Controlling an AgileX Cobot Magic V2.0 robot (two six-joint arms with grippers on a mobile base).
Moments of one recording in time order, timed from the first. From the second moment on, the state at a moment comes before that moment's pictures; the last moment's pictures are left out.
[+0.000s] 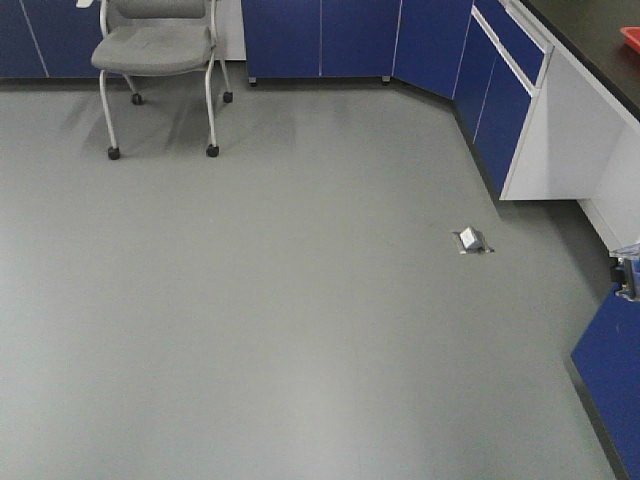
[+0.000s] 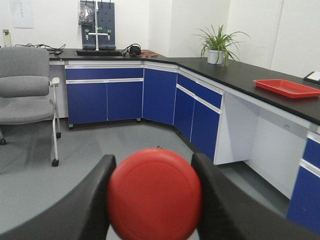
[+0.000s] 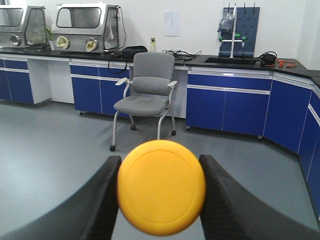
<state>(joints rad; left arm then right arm) -0.36 -0.01 -0.47 0.12 0.59 -0.21 0.37 0.28 -0.49 -0.12 0.32 0.09</state>
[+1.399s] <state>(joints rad) -0.36 -0.01 -0.47 0.12 0.59 -0.21 0.37 0.28 -0.49 -0.12 0.32 0.09</state>
